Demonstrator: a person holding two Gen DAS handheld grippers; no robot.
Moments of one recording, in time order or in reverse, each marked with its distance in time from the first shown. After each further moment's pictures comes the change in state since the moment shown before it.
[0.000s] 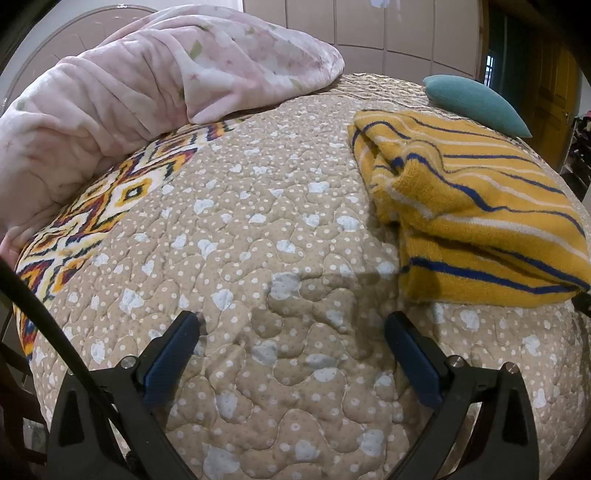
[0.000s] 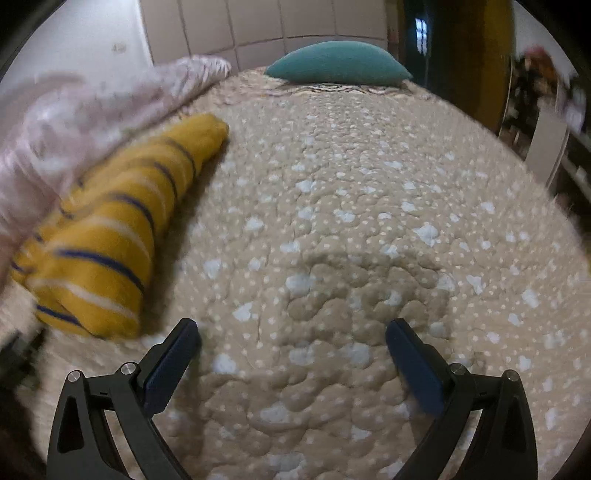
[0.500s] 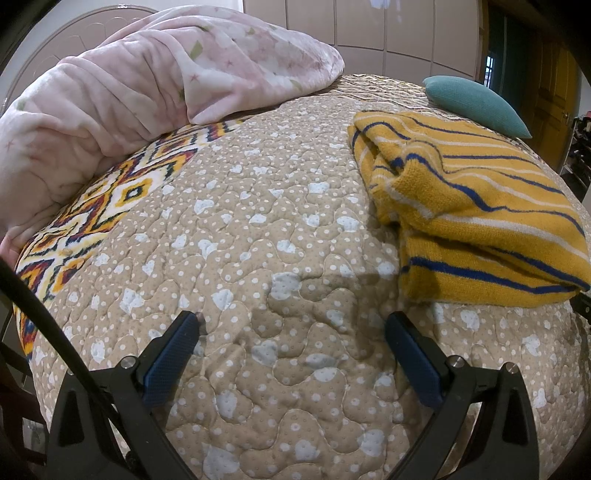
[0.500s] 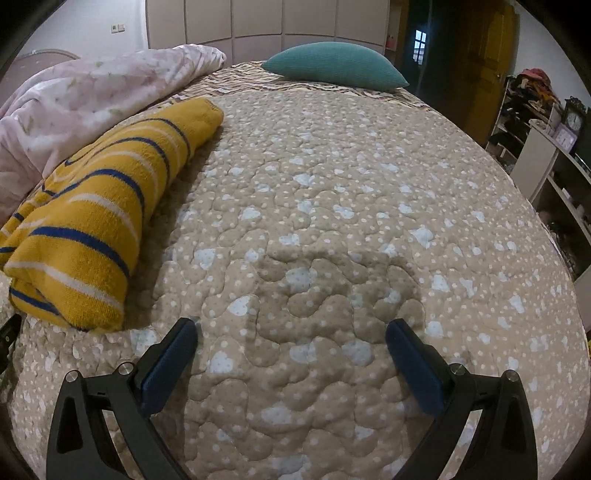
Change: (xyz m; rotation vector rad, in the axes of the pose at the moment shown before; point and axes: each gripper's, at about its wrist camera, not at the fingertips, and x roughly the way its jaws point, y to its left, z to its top) left arm -0.001 -0.001 -0.001 0.000 -0.001 0.001; right arm -0.001 0.001 -0.003 -0.005 -0.003 -0.036
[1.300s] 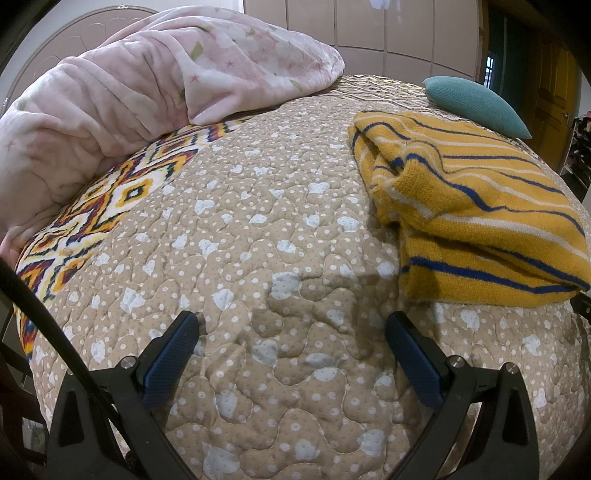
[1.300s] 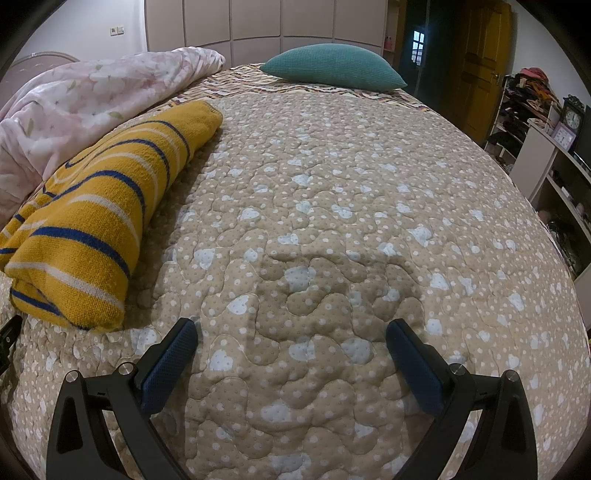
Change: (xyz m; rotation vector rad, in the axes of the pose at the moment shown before) left arm 0.000 -0.001 -0.001 -0.001 -0.002 0.001; right arm -0.001 -0.001 -0.001 0.000 -0.005 0.004
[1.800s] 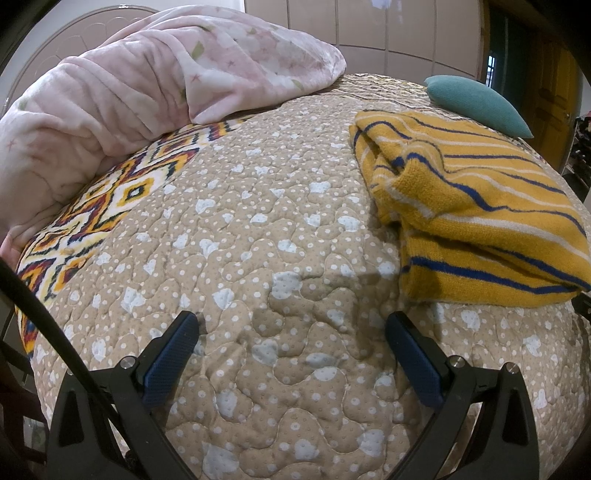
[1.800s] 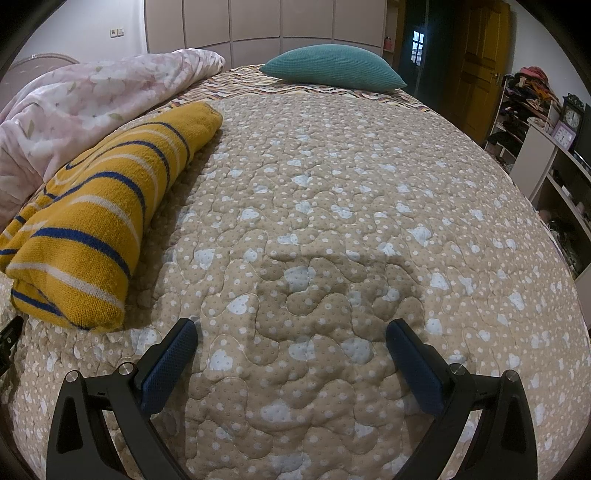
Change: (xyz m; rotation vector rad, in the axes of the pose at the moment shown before) left arm -0.002 0.000 0.000 -0.001 0.003 0.004; right arm -0.001 0.000 0.000 0.003 -0.004 0.001
